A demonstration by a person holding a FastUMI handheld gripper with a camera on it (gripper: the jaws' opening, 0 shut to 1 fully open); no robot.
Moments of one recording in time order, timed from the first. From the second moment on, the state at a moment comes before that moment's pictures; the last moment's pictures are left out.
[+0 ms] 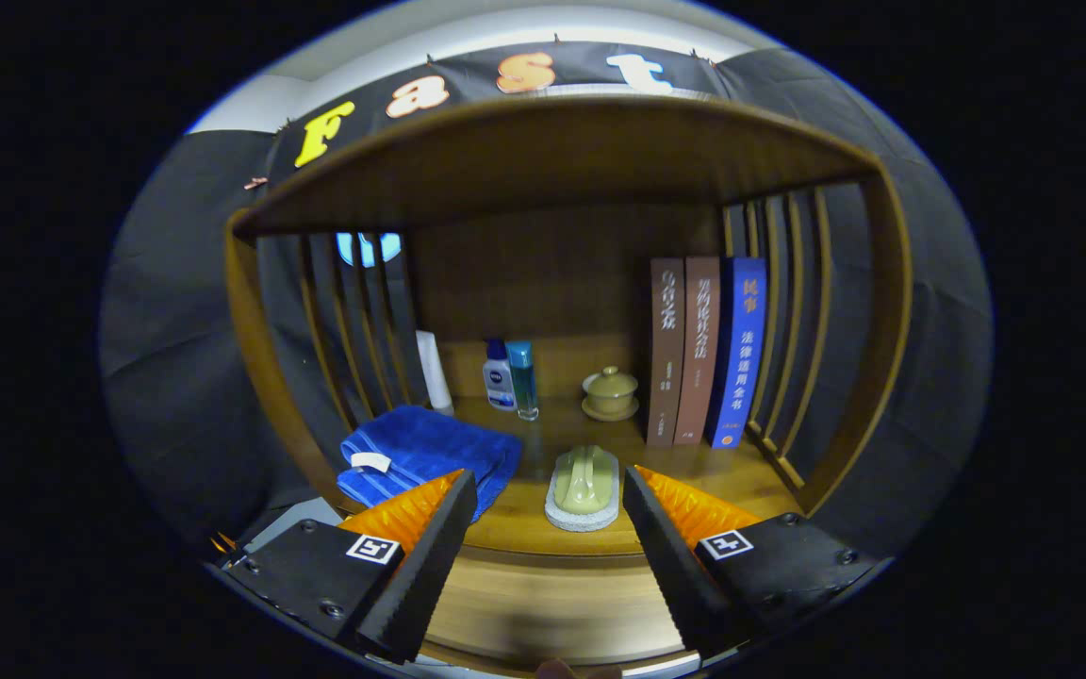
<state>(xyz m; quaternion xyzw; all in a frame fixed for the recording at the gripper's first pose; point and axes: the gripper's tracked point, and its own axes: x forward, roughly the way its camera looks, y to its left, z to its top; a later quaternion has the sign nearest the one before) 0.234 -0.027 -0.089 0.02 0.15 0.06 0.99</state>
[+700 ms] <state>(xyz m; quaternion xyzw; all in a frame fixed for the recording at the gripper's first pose) 0.056 -0.028 -0.123 -0.01 0.01 0.01 1.00</state>
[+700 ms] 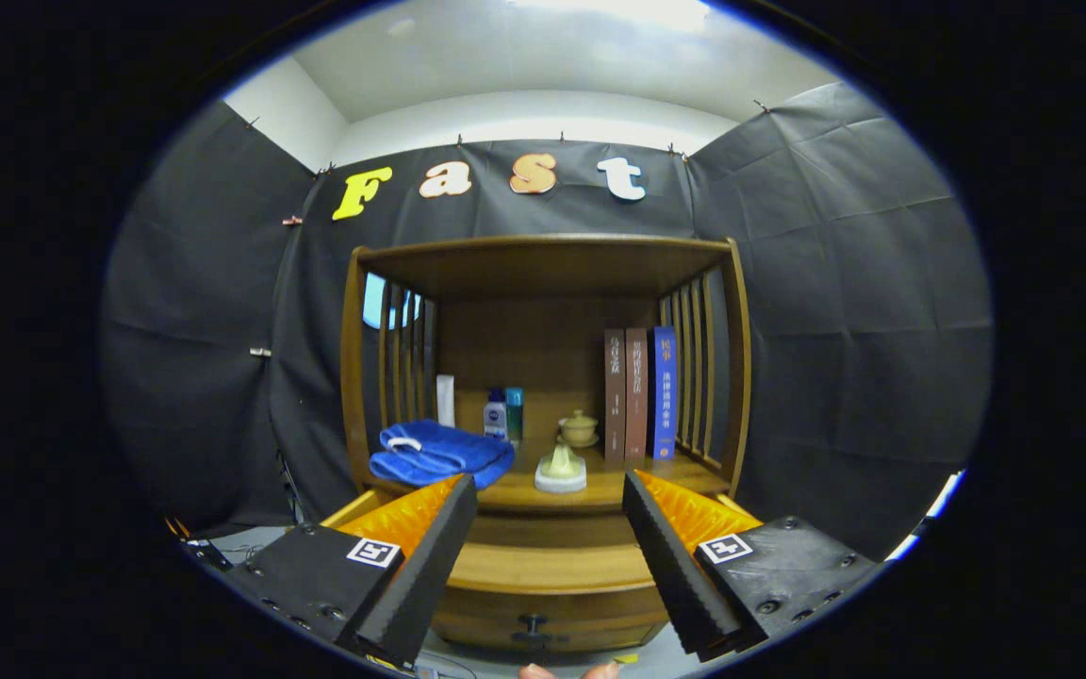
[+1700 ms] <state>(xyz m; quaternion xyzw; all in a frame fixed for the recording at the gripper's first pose) 0.076 -0.016 -0.313 -0.02 0.13 -0.01 0.99</state>
